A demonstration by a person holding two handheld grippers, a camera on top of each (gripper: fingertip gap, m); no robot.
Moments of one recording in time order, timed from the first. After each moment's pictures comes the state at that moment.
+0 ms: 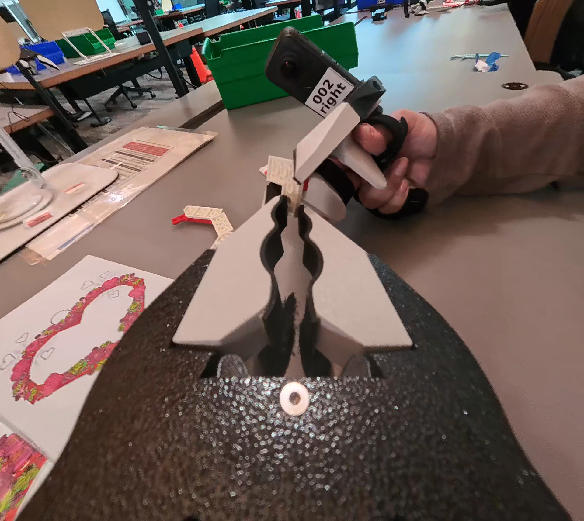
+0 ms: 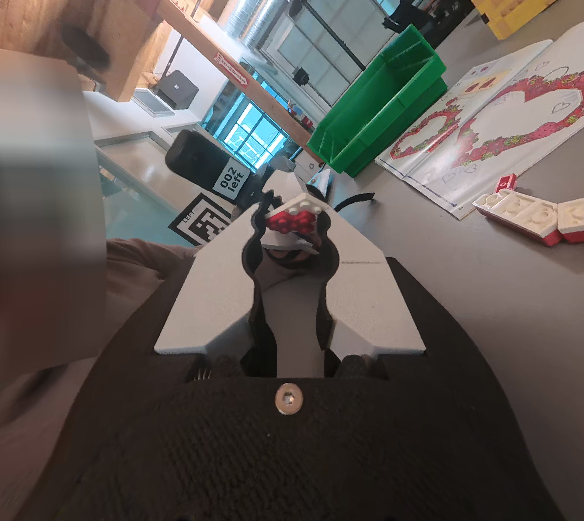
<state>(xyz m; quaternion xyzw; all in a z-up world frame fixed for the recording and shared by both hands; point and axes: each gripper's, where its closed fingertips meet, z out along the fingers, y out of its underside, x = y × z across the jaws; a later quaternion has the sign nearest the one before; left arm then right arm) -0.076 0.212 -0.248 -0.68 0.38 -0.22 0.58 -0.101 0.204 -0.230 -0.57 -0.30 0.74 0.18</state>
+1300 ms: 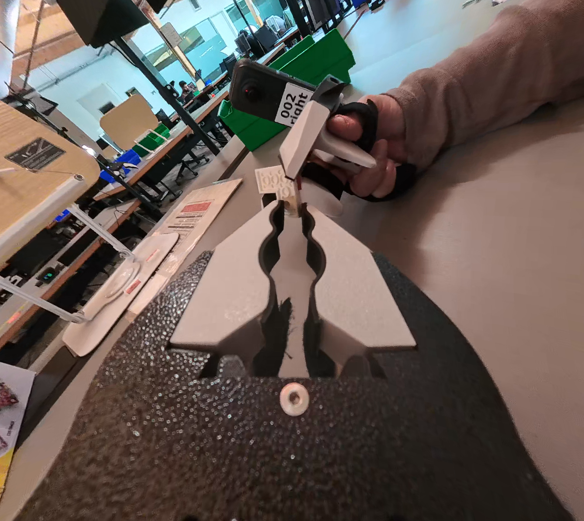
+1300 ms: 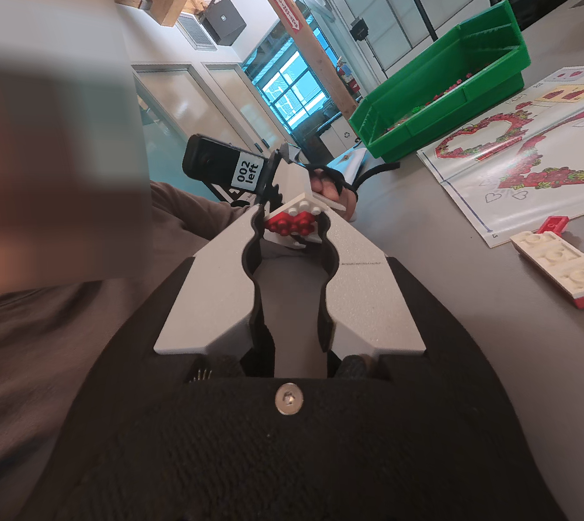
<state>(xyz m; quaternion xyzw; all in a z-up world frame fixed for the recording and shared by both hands) -0.069 0.201 -0.238 -0.58 0.47 -0.09 0.65 -0.092 0.188 -0.221 -0.49 -0.40 0.75 0.16</state>
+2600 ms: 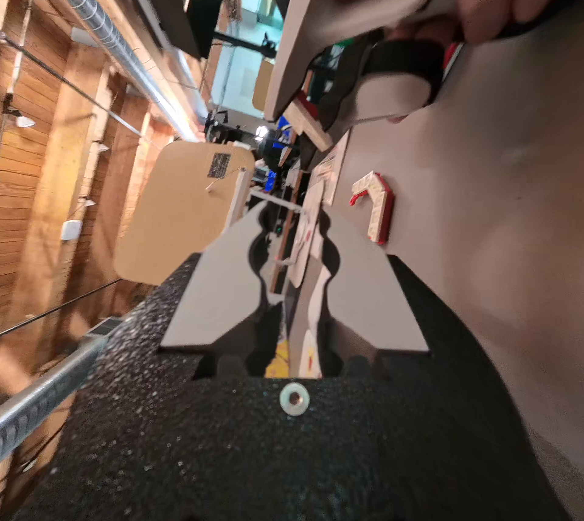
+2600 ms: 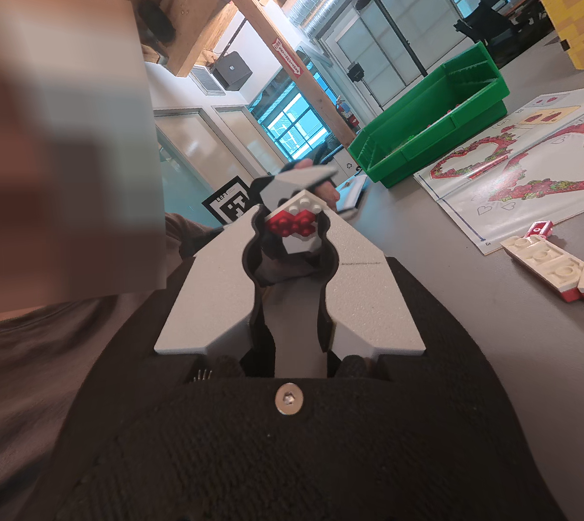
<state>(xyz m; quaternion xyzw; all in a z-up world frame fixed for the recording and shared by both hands) -0.105 0.230 -0.227 -0.49 0.51 0.32 0.63 -0.085 0.200 -0.211 -0.49 -0.35 0.78 0.18</state>
